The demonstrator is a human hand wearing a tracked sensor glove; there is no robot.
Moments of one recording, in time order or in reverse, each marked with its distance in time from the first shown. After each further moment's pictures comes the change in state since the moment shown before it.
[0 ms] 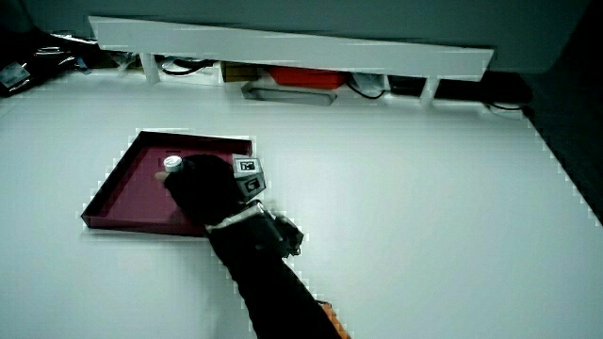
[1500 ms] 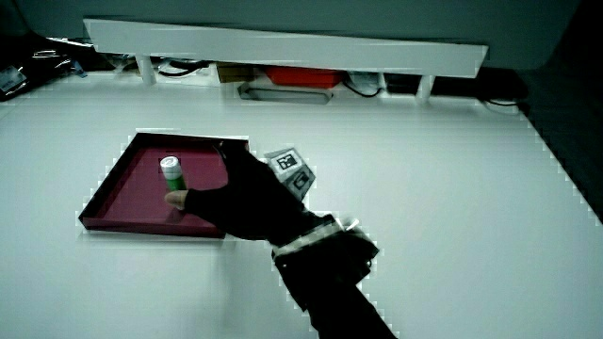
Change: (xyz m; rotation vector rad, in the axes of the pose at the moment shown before) arm -0.068 -0.078 0.055 -0.253 -0.247 0.002
